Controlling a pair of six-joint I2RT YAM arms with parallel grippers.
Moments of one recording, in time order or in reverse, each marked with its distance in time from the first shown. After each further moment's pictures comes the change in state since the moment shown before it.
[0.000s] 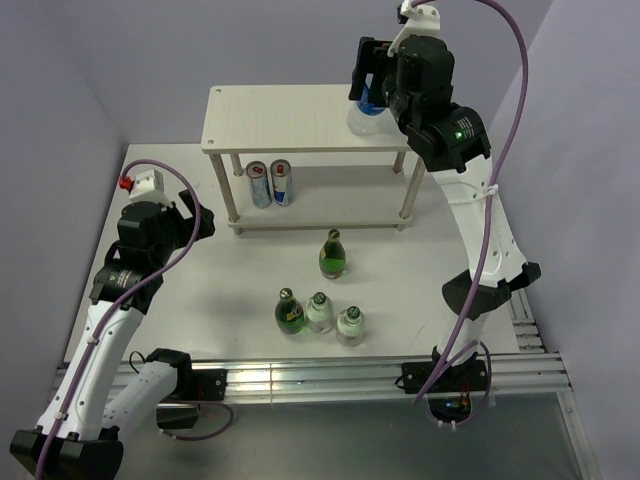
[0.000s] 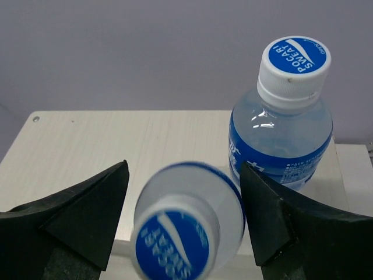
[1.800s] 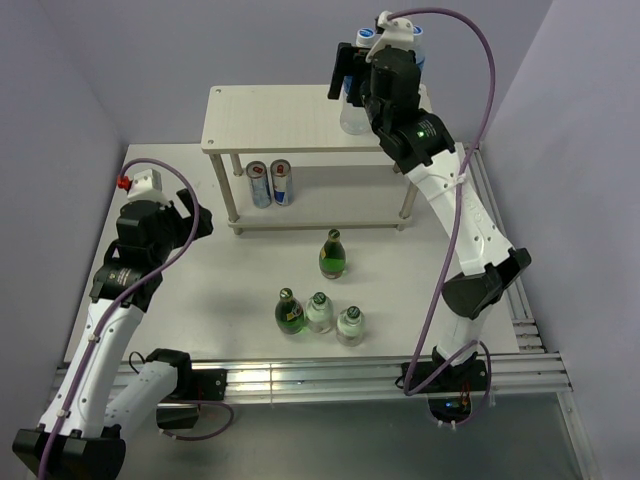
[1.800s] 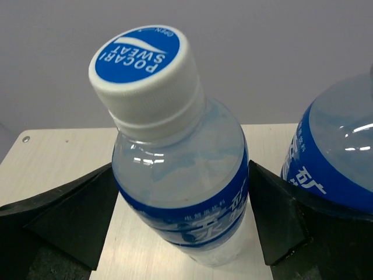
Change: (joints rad) left arm 0.023 0.009 0.000 0.000 0.008 0.000; right arm 0.004 0.008 -0.259 0.344 0.018 0.013
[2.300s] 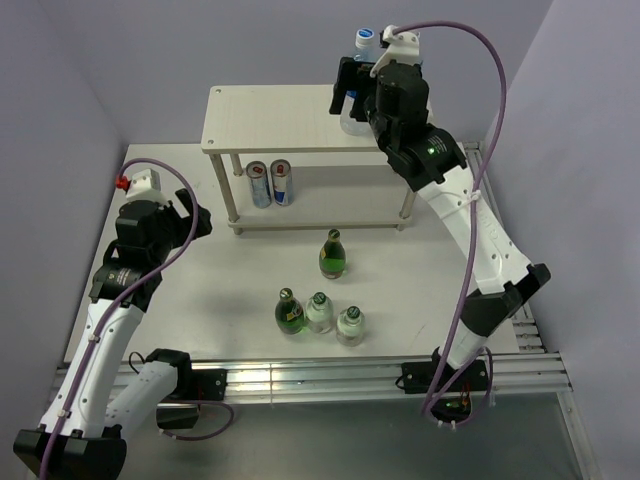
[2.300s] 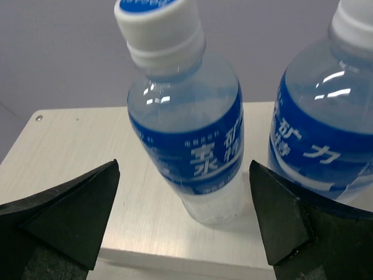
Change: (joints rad) left arm 0.009 0.001 0.000 0.000 0.000 0.000; right arm 0.041 -0.120 -0.131 -0.003 0.016 0.018
